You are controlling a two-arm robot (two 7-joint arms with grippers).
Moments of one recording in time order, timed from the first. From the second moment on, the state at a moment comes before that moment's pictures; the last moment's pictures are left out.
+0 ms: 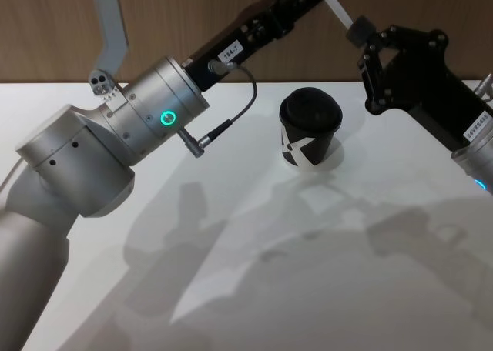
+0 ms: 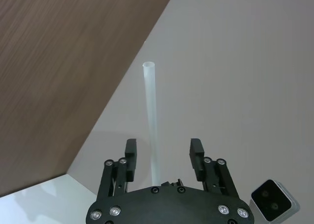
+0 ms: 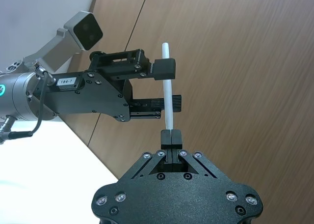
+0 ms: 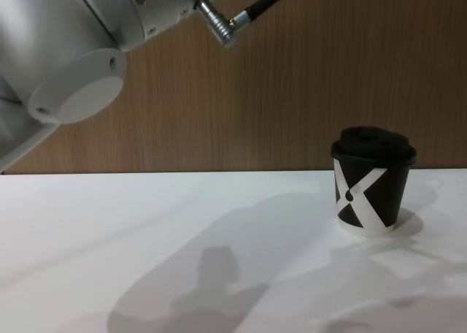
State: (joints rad) left arm -0.50 0.14 0.44 -1.60 -1.10 0.27 -0.54; right arm 0.17 0.49 -0.15 -1.81 0.34 -0.32 0.55
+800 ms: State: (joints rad) left arm -0.50 0.14 0.44 -1.60 -1.09 0.27 -0.55; right arm 0.17 0.48 -0.15 -1.81 0.34 -0.32 0.55
